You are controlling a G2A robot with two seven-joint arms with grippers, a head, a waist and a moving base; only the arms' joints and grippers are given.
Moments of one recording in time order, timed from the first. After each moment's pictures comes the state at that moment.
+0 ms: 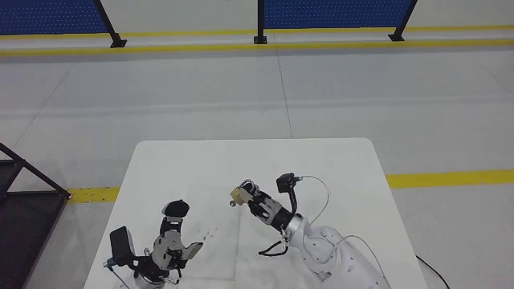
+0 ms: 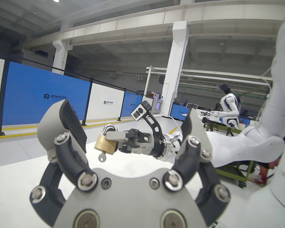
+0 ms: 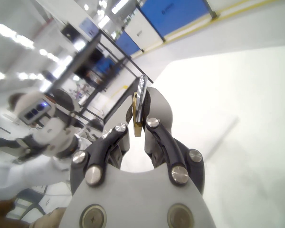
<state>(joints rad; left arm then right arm) 2.02 -1.06 -1.41 -1.69 1.26 -0.77 1.05 -1.45 -1.32 0.87 -1.46 -0.58 -0.39 0.08</state>
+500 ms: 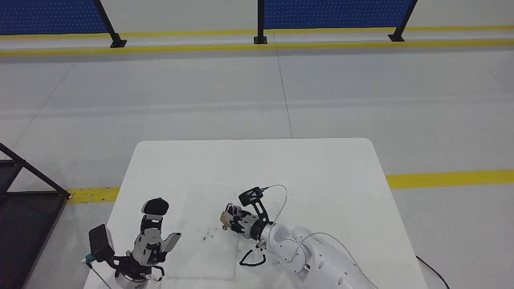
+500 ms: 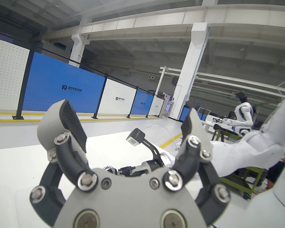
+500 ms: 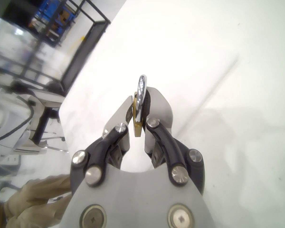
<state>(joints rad) 2.03 -1.05 -1.47 -1.65 1.16 -0.81 1.01 -1.30 -1.41 0.66 -1.23 -0.66 -0.18 0.19</state>
